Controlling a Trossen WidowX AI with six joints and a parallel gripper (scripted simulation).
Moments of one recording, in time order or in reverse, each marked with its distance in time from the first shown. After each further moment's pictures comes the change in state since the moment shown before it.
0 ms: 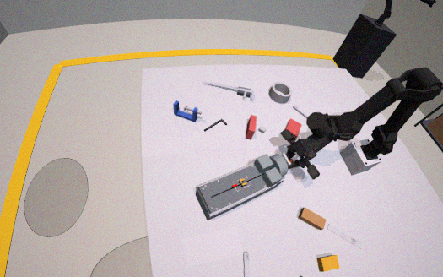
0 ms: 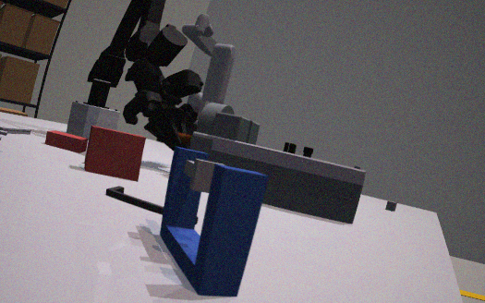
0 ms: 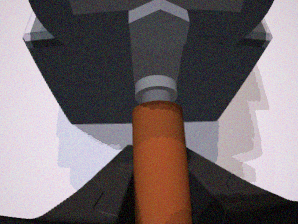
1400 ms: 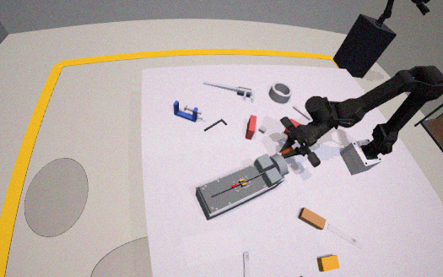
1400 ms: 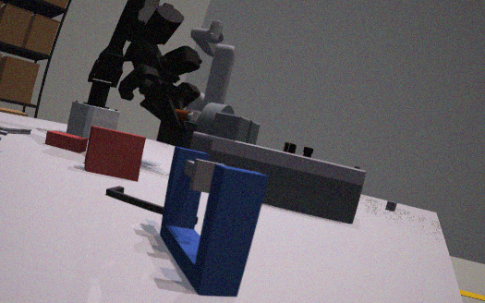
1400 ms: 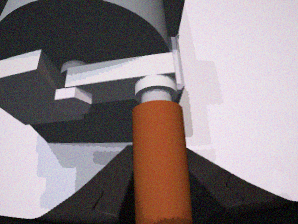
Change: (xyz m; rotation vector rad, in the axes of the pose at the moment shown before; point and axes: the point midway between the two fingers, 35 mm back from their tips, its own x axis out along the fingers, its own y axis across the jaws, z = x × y) arm -0.026 -0.029 0.027 -0.001 0.001 -0.003
